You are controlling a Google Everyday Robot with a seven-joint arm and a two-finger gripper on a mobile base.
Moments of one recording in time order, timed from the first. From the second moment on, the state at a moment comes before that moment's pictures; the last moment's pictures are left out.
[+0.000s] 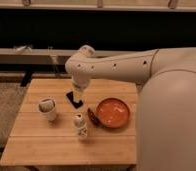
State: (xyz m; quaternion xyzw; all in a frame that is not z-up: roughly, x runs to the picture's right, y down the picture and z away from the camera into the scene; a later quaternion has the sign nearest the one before) arm -0.080 0.005 0.758 -0.21 -0.02 0.18 0.96
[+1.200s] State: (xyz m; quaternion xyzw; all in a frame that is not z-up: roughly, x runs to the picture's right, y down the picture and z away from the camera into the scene) arm -0.028 0.084 0.759 -0.23 0.06 0.14 0.96
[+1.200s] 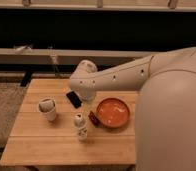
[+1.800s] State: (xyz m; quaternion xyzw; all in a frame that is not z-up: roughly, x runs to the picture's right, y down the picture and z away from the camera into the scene) arm -0.051 0.122 0.673 -0.28 -0.13 0.21 0.93
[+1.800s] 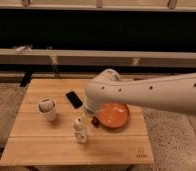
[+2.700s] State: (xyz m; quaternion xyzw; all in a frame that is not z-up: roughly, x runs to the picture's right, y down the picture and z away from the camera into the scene) arm -0.068 0.129 0.673 -0.32 -0.17 0.21 0.91
